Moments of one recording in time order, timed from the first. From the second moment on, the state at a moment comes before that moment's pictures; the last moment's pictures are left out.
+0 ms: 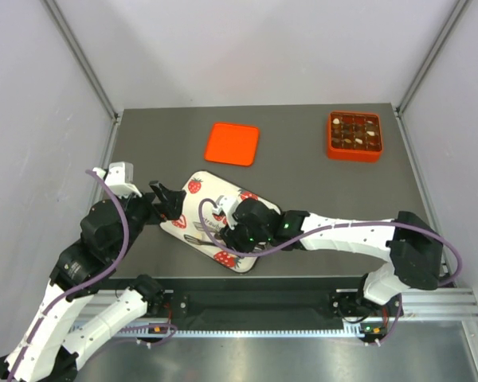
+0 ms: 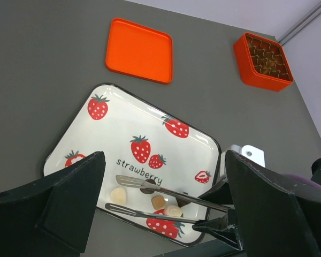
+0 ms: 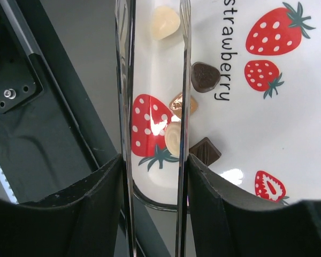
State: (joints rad) left arm -0.62 0.55 1.03 -0.72 -0.32 -0.50; right arm 1.17 1.51 1.01 -0.23 -0.05 0.15
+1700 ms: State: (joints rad) left arm -0.62 0.55 1.02 -0.72 -0.32 -0.50; right arm 0.61 1.40 1.01 -0.26 0.02 0.24
